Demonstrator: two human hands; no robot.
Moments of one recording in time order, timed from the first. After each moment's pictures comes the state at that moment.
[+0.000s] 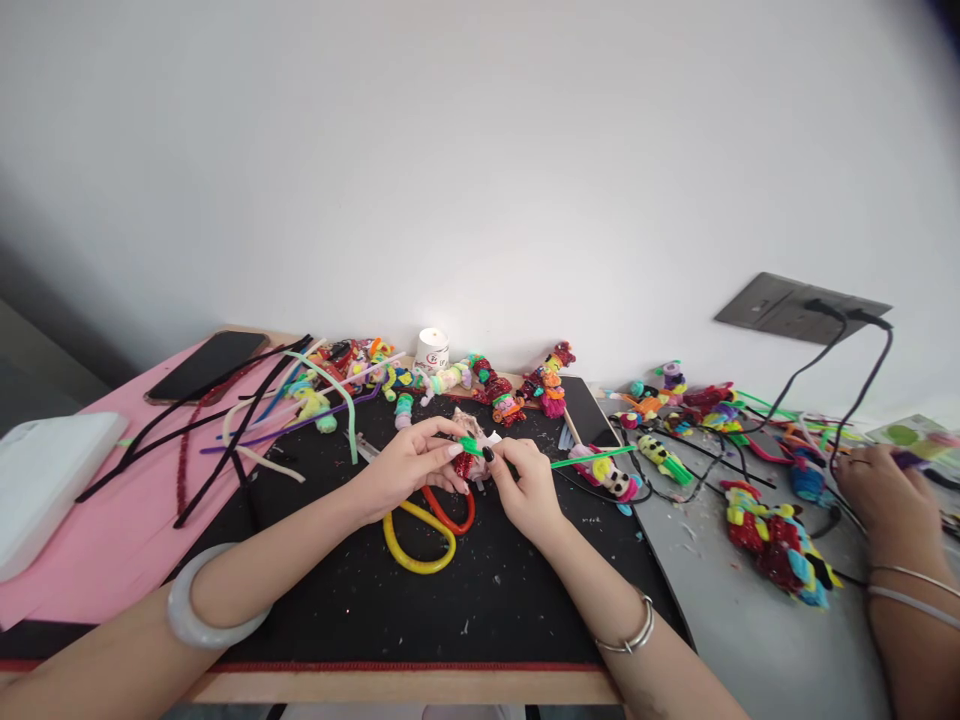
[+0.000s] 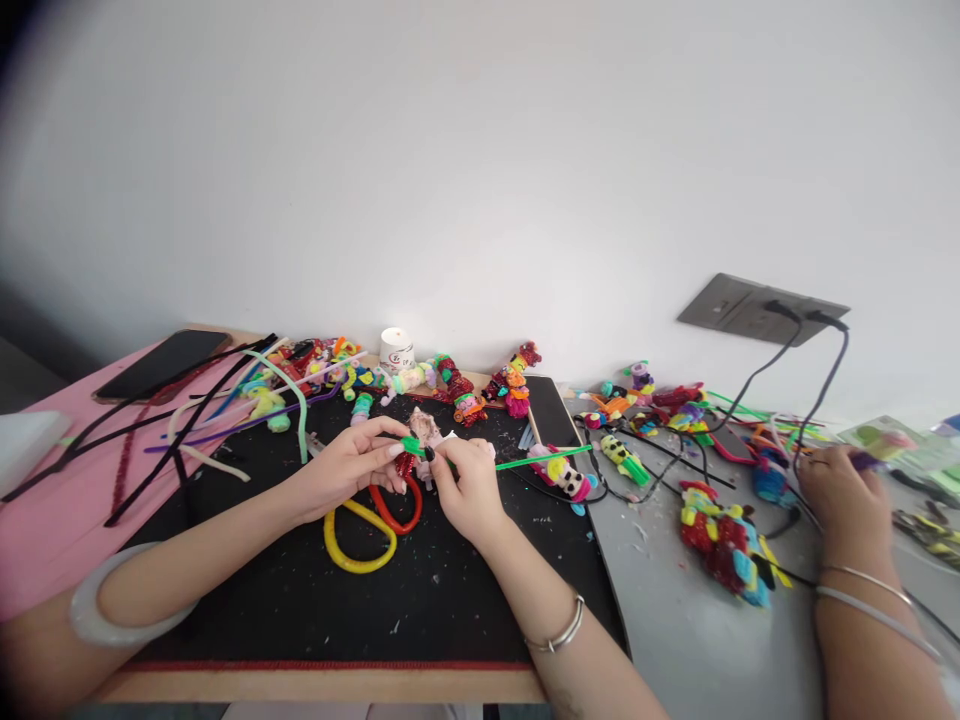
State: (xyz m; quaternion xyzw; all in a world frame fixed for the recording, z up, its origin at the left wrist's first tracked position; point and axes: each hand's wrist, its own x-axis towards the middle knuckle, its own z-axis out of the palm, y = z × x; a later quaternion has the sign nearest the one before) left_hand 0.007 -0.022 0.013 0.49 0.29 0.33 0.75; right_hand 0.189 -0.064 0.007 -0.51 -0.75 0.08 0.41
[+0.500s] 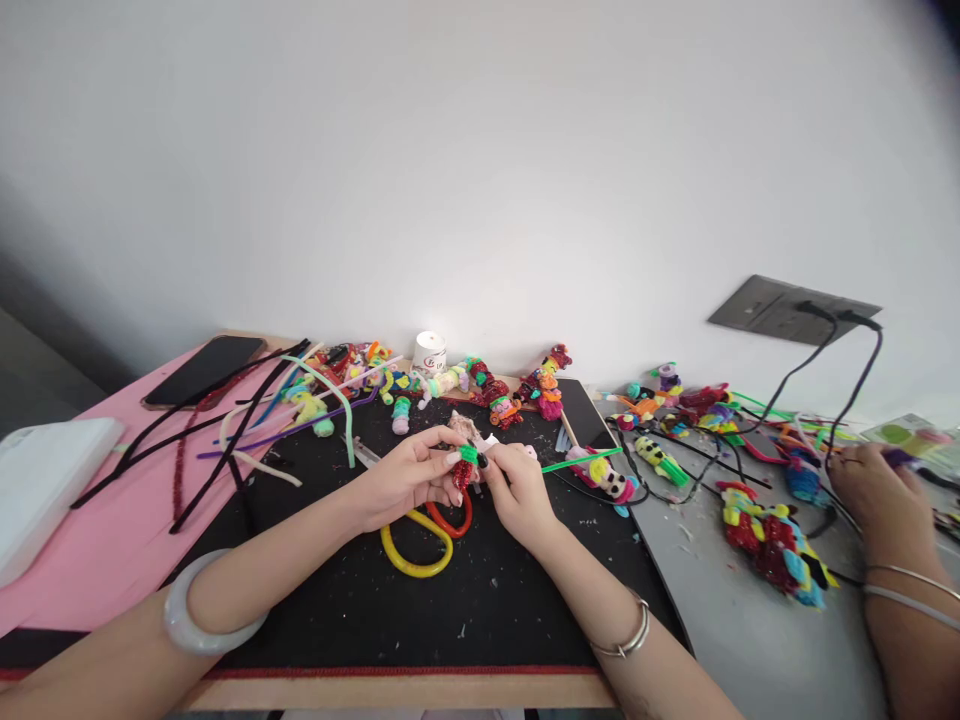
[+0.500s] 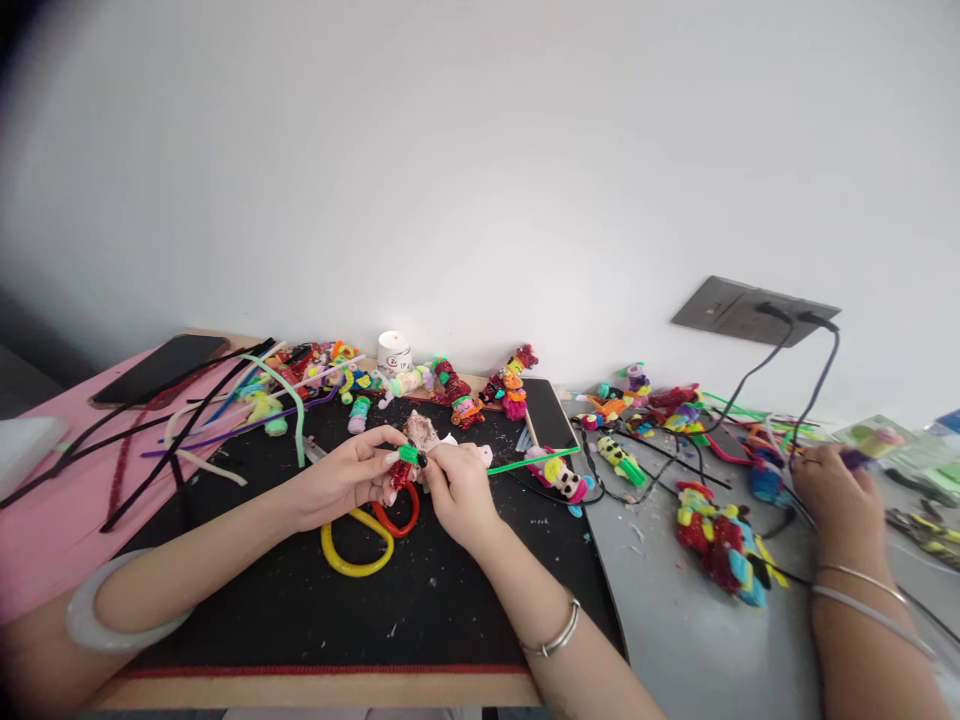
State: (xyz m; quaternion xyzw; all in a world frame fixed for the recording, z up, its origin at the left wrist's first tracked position) left_hand 0.006 -0.024 0.007 0.42 0.23 0.30 0.82; right_hand 0.187 -0.065 0.005 -0.49 -0.77 0.11 0.39
